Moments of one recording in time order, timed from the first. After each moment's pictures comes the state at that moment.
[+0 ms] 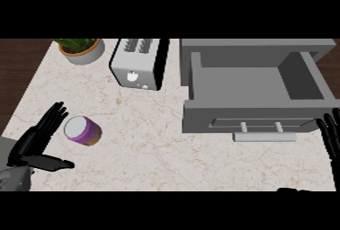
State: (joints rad) left arm -0.23 0.37 0.28 -0.79 -0.07 -0.49 -0.57; right arm 0.23 -0.05 -0.22 -2.02 -0.04 0.19 0.01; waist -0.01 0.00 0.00
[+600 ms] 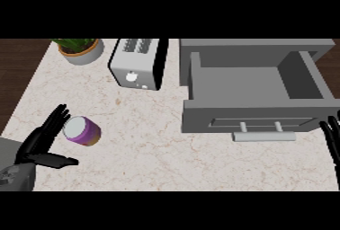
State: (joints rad) left arm -0.34 0.40 0.28 -0.50 -0.12 -0.44 -0.69; right arm 0.26 -0.03 -0.22 -2.10 -0.05 0.20 0.05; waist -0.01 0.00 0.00
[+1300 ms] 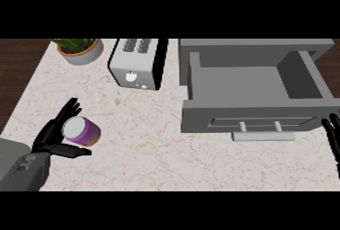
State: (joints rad) left arm -0.48 0.37 0.27 -0.31 -0.14 -0.36 -0.75; right arm 0.23 -0.03 -0.23 -2.10 -0.06 0.20 0.07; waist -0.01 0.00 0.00
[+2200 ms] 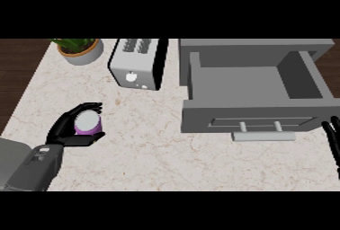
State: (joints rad) left arm -0.54 0.32 0.23 -0.29 -0.15 -0.37 -0.77; right arm 0.26 -0.01 -0.21 -2.15 -0.06 0.19 0.10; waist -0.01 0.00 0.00
